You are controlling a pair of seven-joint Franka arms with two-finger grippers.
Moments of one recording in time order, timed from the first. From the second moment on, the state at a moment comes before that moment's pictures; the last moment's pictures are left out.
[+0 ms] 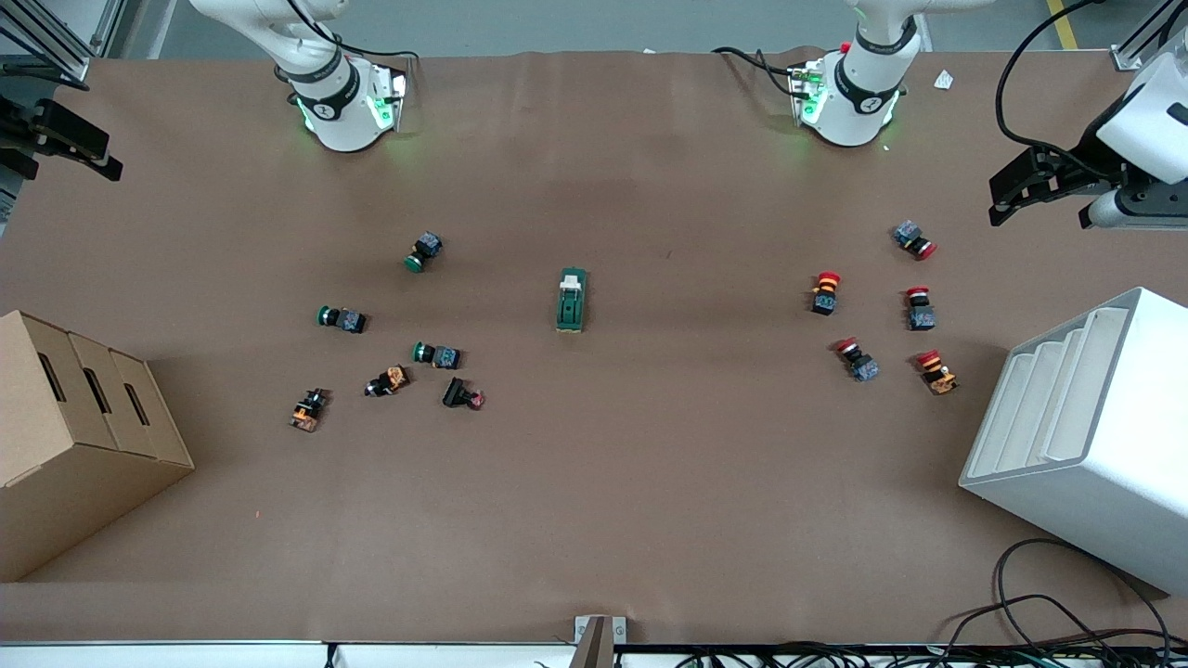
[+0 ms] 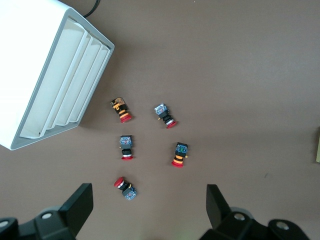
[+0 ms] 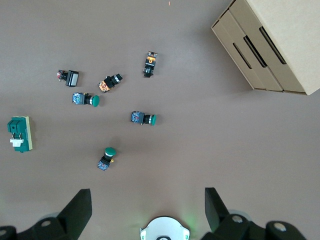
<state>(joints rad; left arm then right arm) -0.01 -0.05 -0.11 -1.55 0.01 1.52 -0.06 -0.03 -0.11 -0.02 -1.53 0.02 1.34 0.00</state>
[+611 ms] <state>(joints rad) -0.02 -0.03 -0.12 -1.56 -0.08 1.52 -0.06 -0.03 -0.11 -0.02 -1.53 0.02 1.34 0.00</state>
